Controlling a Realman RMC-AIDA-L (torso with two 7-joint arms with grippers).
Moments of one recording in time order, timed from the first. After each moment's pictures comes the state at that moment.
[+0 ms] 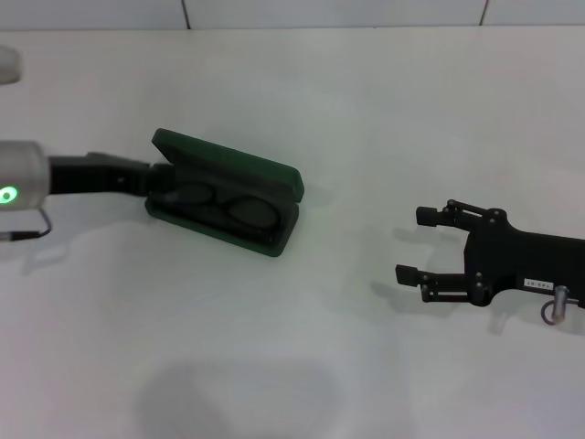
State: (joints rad) left arm -0.47 -2.01 1.00 0.80 2.03 1.16 -1.99; right arm 0.48 2.02 -1.15 -0.40 -1.51 -1.41 0.98
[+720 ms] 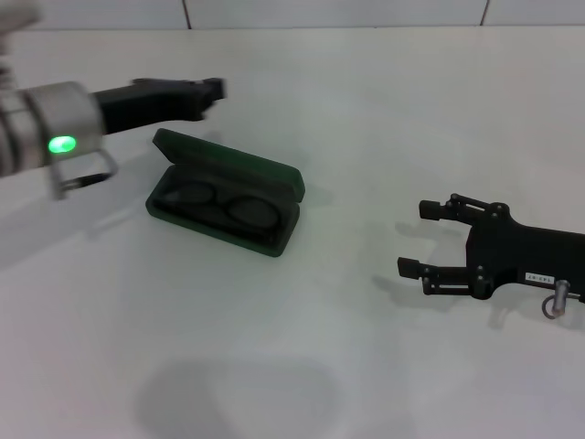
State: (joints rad) left arm -0.41 -2.10 1.17 0.97 1.76 0.97 -1.98; right arm 0.49 2.02 -1.15 -0.40 -1.50 -1.40 0.98
